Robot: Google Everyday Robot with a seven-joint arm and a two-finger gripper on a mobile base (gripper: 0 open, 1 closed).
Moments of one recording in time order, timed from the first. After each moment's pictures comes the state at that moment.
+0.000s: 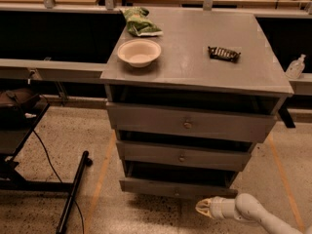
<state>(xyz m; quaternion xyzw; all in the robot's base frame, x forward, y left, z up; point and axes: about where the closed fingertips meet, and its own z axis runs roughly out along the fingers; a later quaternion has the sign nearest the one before) 0.507 -0.223 0.176 -0.62 0.69 0.14 0.35</state>
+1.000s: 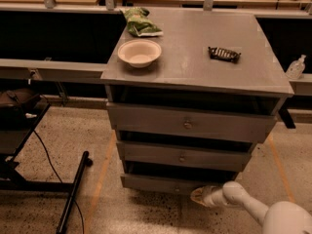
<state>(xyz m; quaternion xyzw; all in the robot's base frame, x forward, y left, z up) 0.577 -0.212 0.139 -0.64 0.69 0.10 0.33</state>
